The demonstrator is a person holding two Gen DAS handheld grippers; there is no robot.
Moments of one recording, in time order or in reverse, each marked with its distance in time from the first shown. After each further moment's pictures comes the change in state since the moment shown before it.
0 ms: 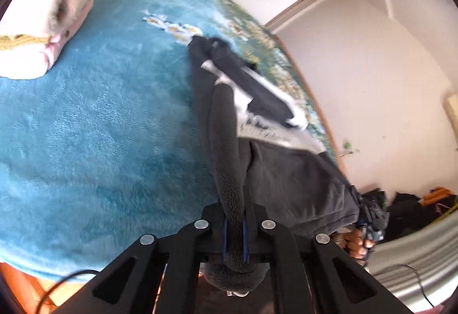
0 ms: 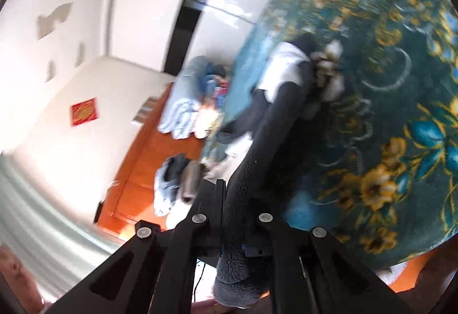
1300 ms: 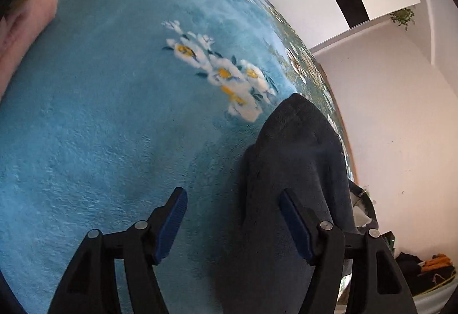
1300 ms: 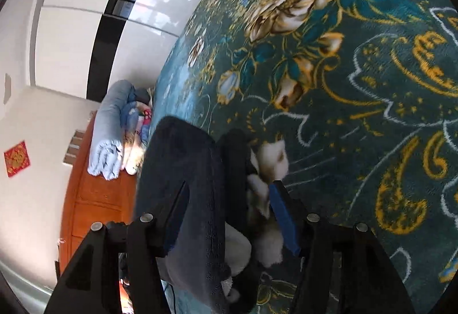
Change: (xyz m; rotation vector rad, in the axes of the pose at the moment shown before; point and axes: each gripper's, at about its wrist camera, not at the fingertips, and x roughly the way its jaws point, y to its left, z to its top) left arm 0.208 0.110 0.213 -0.184 -0.024 0.108; right arm 0.102 -0.106 0.180 0.174 0.010 -0.420
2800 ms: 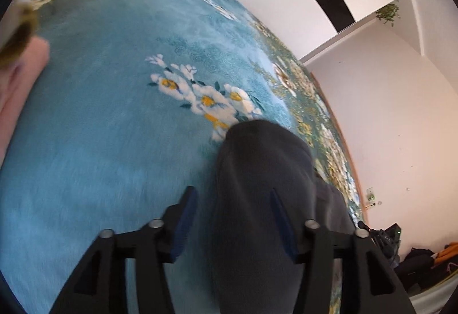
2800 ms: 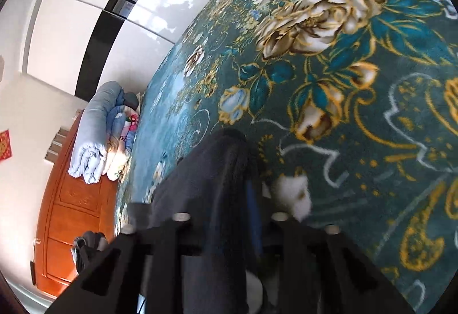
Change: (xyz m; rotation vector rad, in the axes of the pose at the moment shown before) left arm -0.053 -0.025 -0.024 0.088 -0.110 0.018; right arm 0.029 0.022 0.009 -0.055 -0.112 -0.082
